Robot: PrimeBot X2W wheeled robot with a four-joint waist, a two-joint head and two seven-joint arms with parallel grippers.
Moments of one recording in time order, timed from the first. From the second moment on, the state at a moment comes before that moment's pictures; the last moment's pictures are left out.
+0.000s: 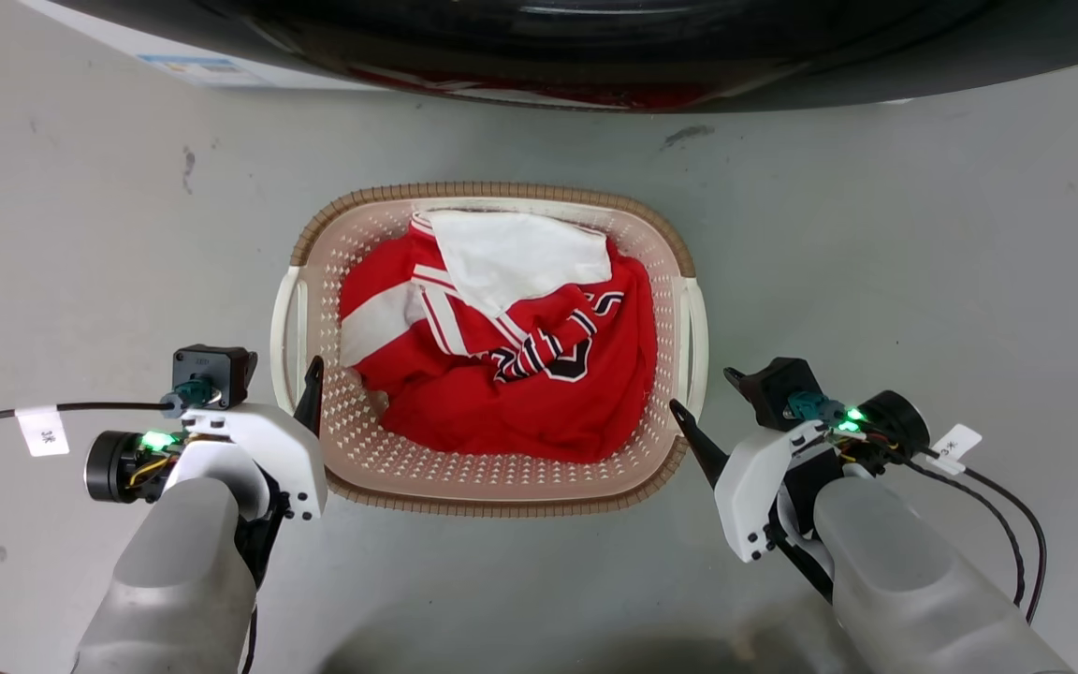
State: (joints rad) left arm -0.69 0.21 -0.17 1.11 -0.21 -0.13 -0.26; right arm -0.70 -0.05 0.56 1.12 0.21 0.13 -0.26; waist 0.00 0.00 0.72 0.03
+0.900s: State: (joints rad) left arm -0.82 0.16 -0.33 1.25 -0.32 -0.13 -0.26; right arm -0.82 -0.06 0.74 1.21 0.37 0.12 -0.26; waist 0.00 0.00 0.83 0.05
